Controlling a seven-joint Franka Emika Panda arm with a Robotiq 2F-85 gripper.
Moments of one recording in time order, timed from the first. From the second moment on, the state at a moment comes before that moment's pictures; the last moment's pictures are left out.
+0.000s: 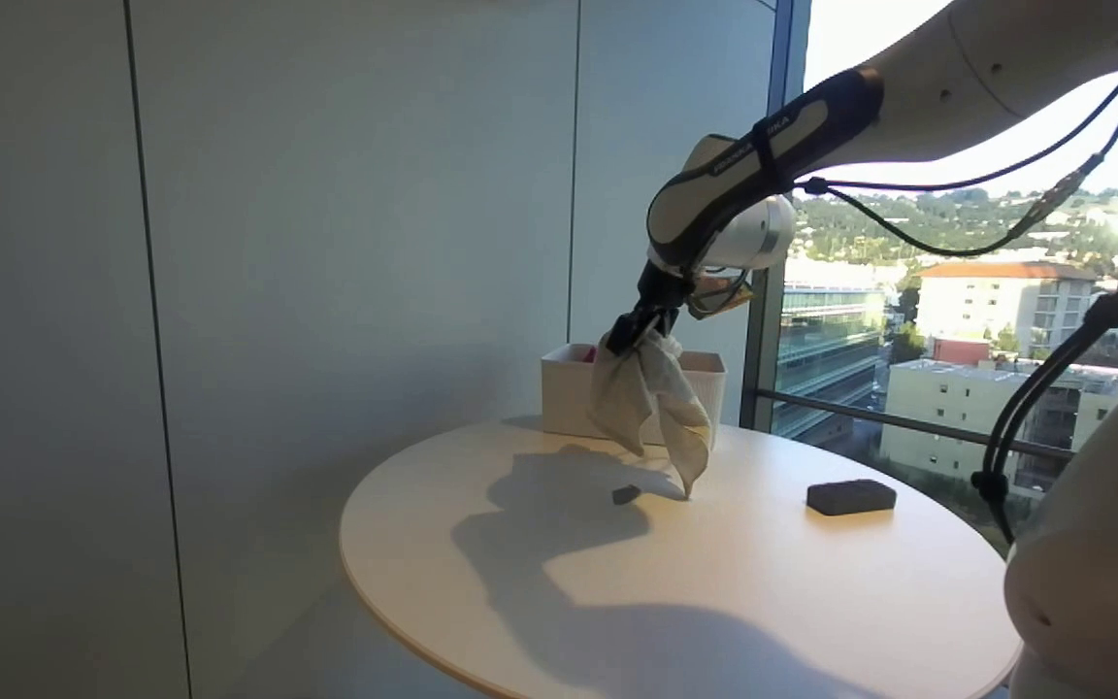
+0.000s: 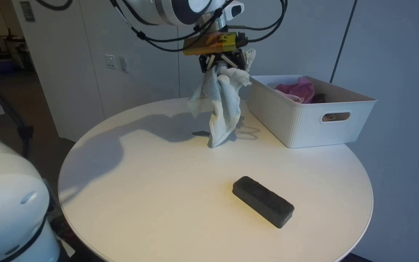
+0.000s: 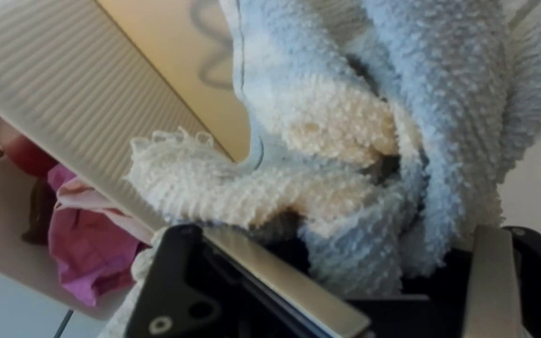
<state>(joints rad) -0.13 -0.29 -0.15 -2.29 -0.05 2.57 -0.37</state>
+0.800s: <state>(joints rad) -0.20 0.16 -0.24 -1.66 -0.23 2.75 0.10</state>
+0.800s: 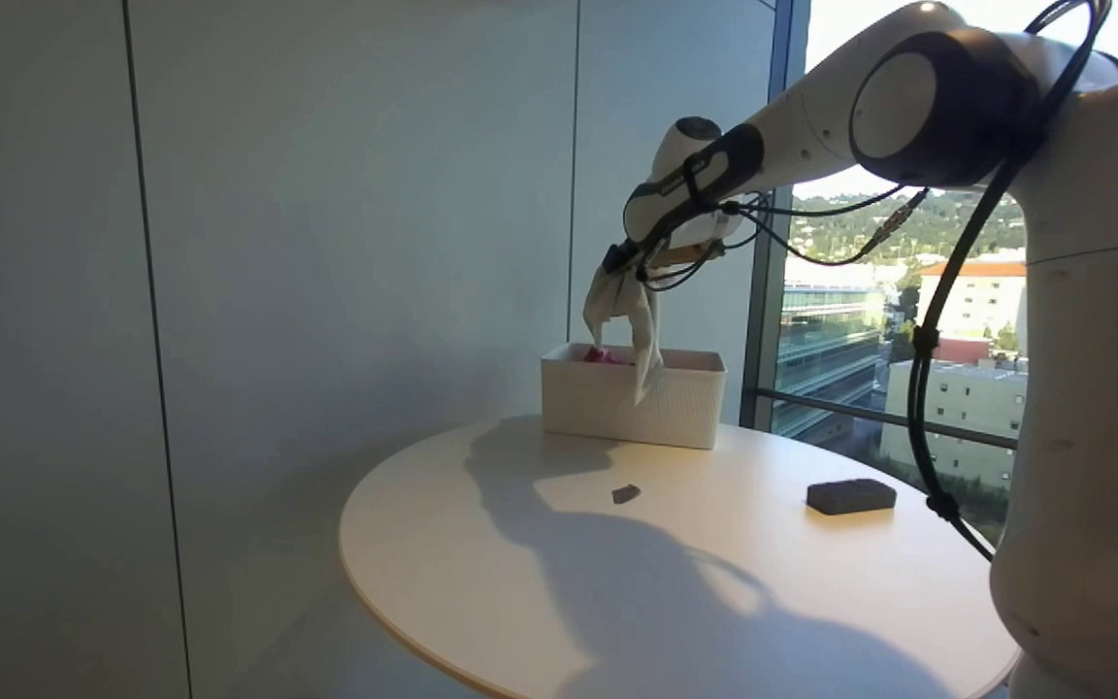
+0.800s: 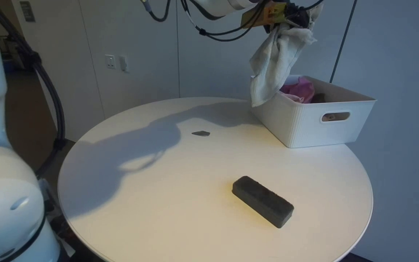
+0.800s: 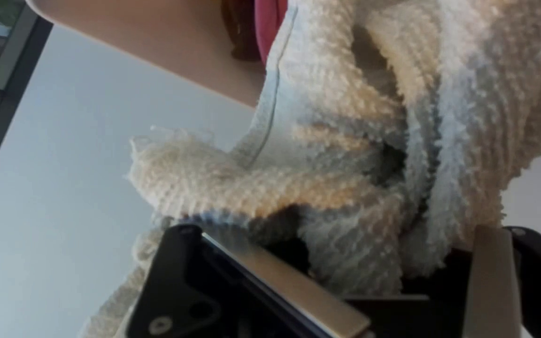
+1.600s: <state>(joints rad) -0.19 0.61 -0.31 -1.27 -0.23 2.46 0.38</state>
